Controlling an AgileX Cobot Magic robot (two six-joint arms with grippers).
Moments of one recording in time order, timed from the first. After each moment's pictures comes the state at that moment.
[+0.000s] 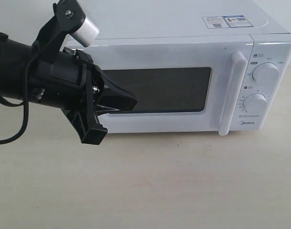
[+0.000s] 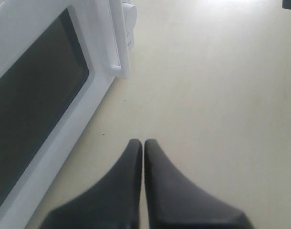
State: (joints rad) left arm -0.43 1.35 -0.92 -1.00 0.57 1.34; right arm -0.01 0.01 0.00 -0.13 0.37 0.25
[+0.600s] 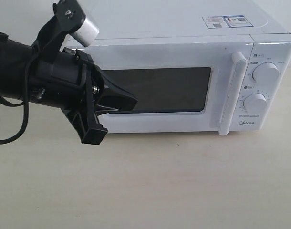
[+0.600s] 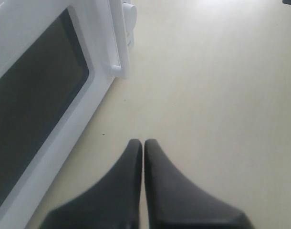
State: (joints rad) left arm -0.43 1.35 -0.92 -1.00 0.57 1.34; right arm -0.07 0.01 0.00 -0.13 0.37 0.26
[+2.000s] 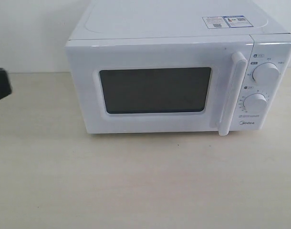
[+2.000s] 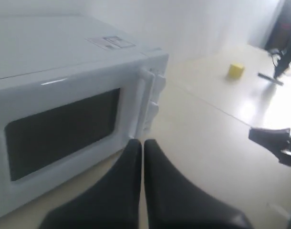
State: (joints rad) left arm -0.36 0.57 -0.53 -1.10 0.41 0.91; right arm -0.07 0.01 0.00 -0.13 0.37 0.26
